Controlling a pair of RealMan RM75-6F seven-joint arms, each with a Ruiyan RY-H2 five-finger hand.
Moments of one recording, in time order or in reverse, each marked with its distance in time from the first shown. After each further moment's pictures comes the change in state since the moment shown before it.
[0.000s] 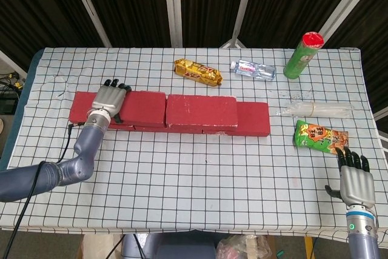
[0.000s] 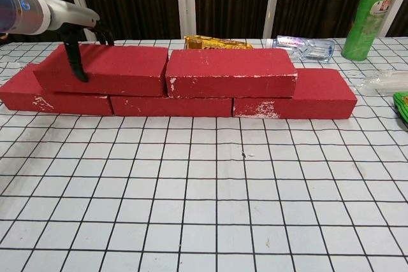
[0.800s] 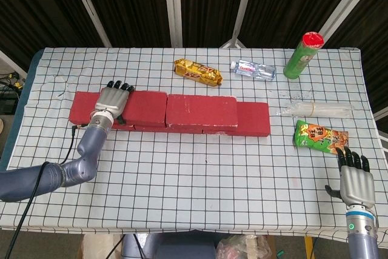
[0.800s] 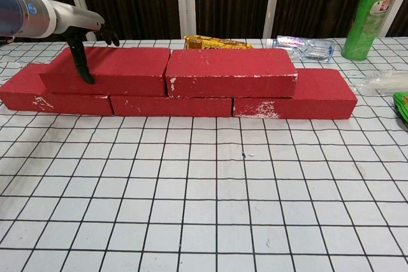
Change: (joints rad) left arm 0.000 -0.018 -0.017 -0.001 -0.018 0.006 0.034; right arm 0.001 -0.004 0.001 0.000 0.004 0.006 -0.007
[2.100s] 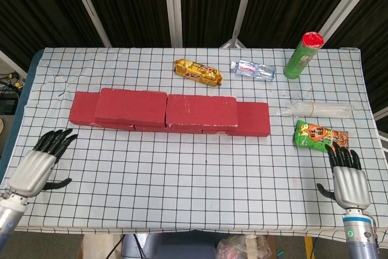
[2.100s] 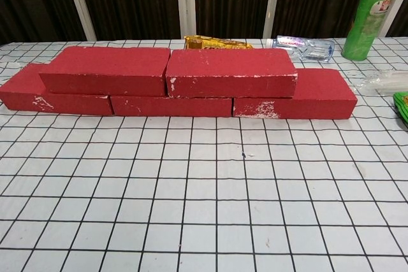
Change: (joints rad) left arm 0.855 0.345 0.254 -0.353 1.306 0.651 -0.688; right arm -0.032 0.015 -0.049 0.006 -0.250 0.060 0.112
